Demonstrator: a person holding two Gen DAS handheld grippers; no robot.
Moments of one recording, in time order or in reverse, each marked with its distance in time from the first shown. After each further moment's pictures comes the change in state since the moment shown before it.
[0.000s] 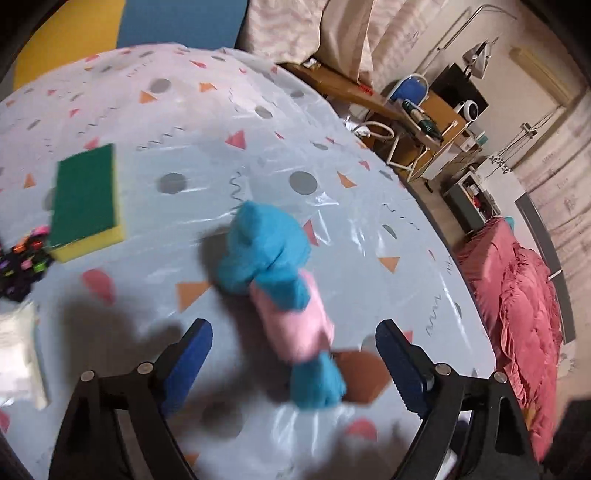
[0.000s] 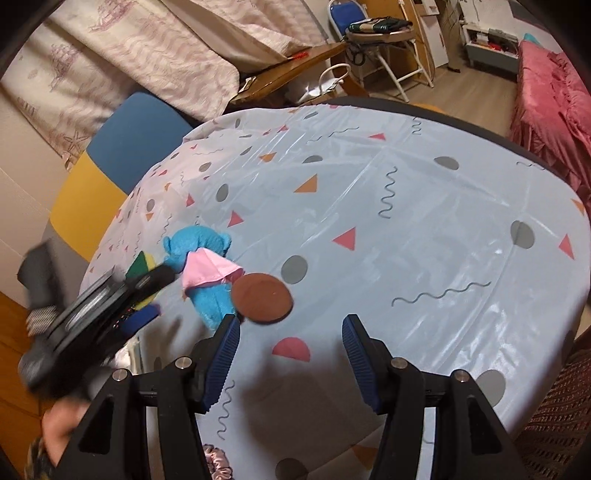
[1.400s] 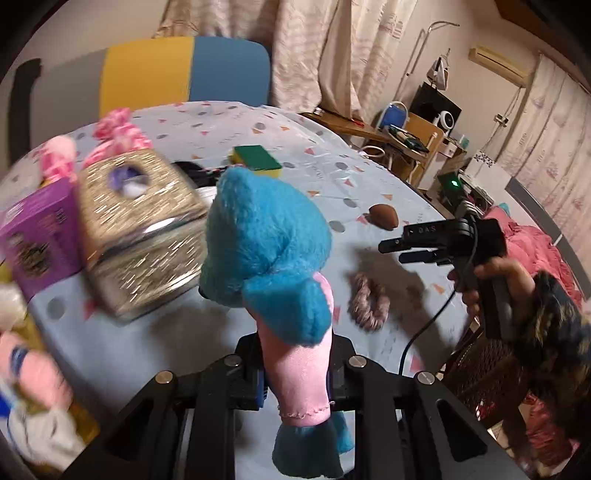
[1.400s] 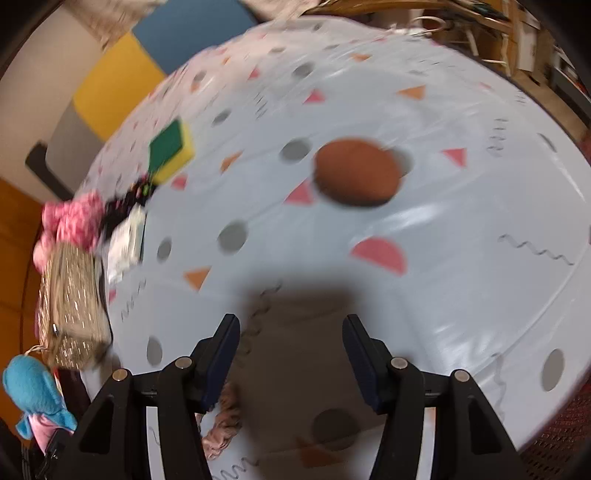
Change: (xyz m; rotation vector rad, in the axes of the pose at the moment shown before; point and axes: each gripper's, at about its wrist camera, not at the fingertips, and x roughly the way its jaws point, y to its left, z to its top) left arm -0.263 0.124 -0.266 0.134 -0.226 0.077; right arm 0.055 0.063 -0.057 -0.284 0.316 0.022
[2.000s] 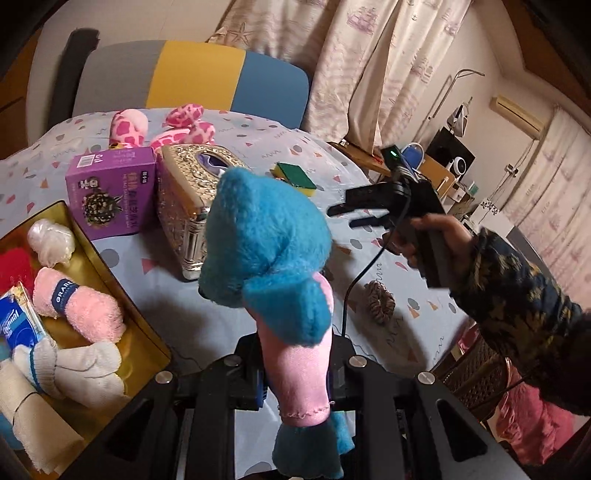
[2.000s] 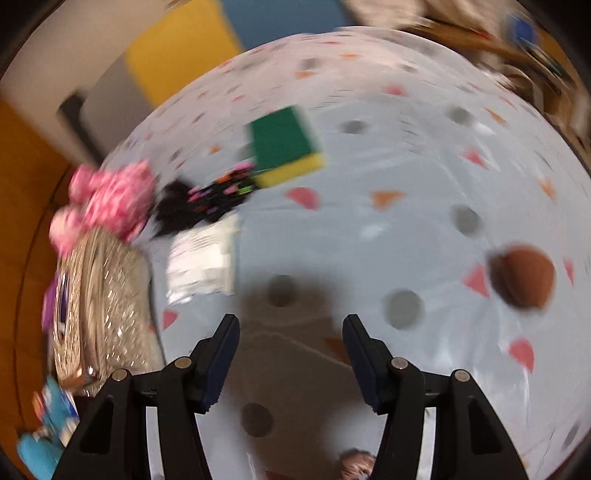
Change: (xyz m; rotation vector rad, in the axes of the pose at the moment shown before) left arm -0.065 0.048 -0.036 -0.154 -0.099 -0.011; right arm 0.038 0.134 0.041 -0.206 0.005 0.037
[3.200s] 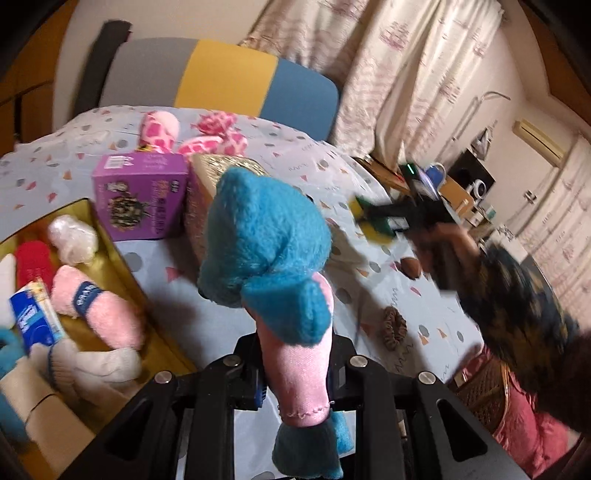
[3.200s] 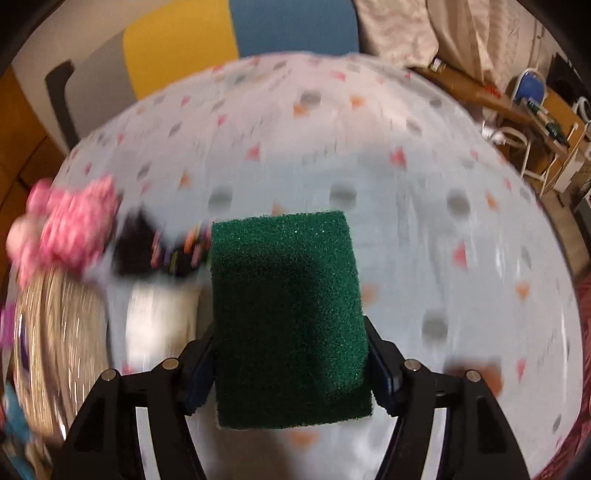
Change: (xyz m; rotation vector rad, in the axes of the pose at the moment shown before) left arm -0.009 0.016 0.018 -0.102 -0.043 0.075; right arm 0.020 0.011 0.068 -0.134 -0.025 -0.202
